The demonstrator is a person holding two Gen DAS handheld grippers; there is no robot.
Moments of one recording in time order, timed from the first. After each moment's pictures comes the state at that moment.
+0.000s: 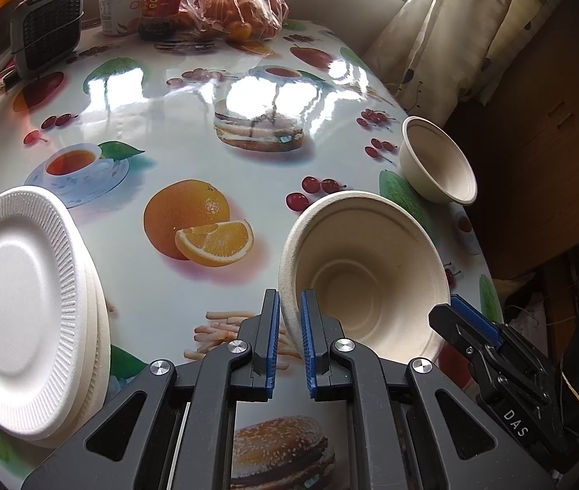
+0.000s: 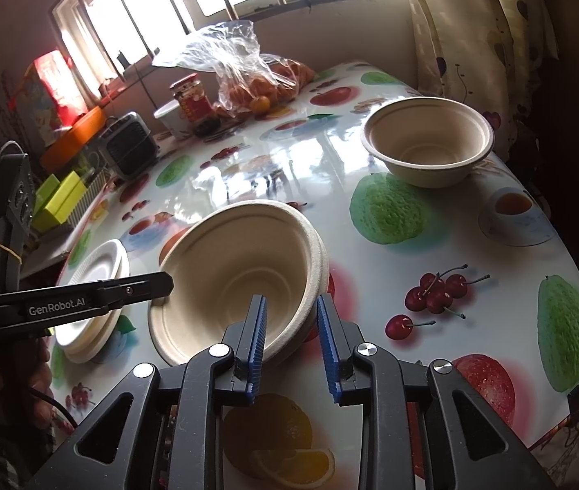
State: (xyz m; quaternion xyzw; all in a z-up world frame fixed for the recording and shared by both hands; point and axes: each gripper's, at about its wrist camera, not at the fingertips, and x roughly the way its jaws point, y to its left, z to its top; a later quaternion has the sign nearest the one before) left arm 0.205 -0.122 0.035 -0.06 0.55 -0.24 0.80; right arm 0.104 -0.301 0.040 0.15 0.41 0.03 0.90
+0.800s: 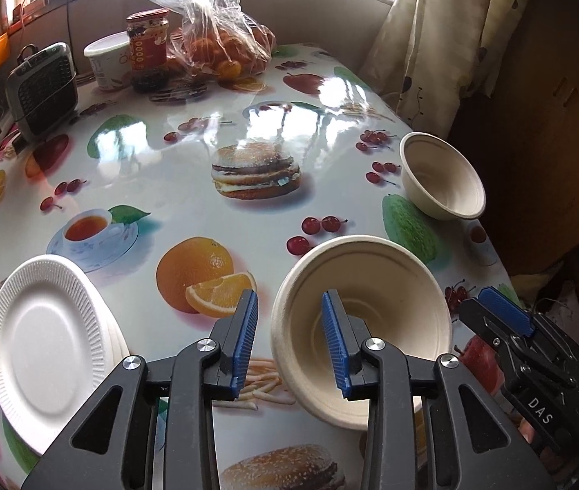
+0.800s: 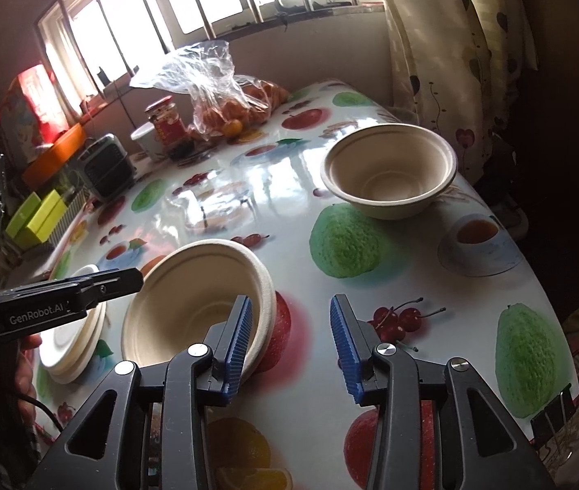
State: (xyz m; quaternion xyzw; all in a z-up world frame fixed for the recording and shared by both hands) left arm 0.214 -0.146 0.063 0.01 0.51 -0.22 0.83; right arm 0.109 -0.323 0.059 0.13 0.39 -0.01 0.91
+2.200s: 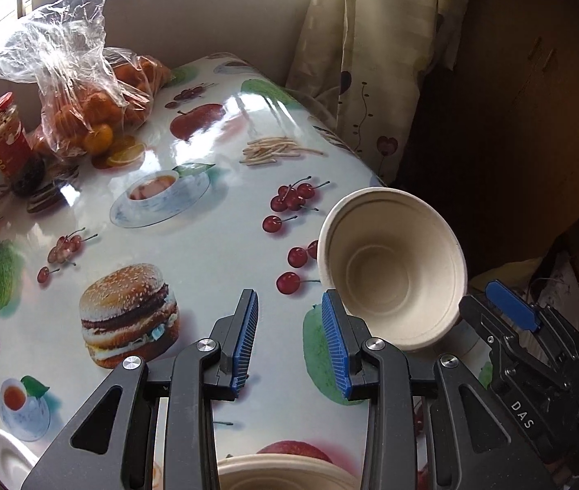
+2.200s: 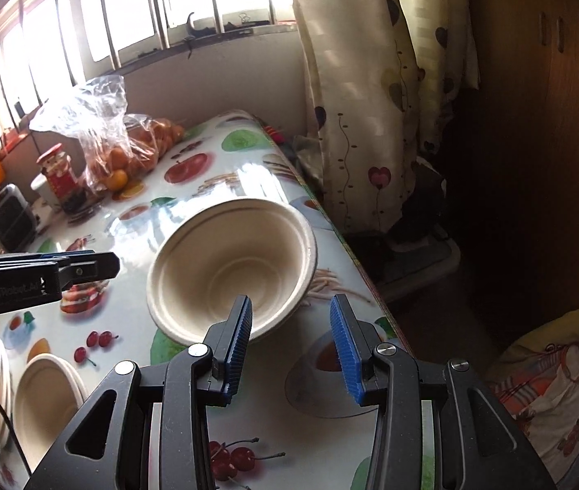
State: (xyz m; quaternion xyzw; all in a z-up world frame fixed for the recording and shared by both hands) left arm 0.309 -0.288 0.064 0.07 0.50 -0.30 0.81; right arm 0.177 -0.422 0.064 0.10 0.38 -0.14 0.91
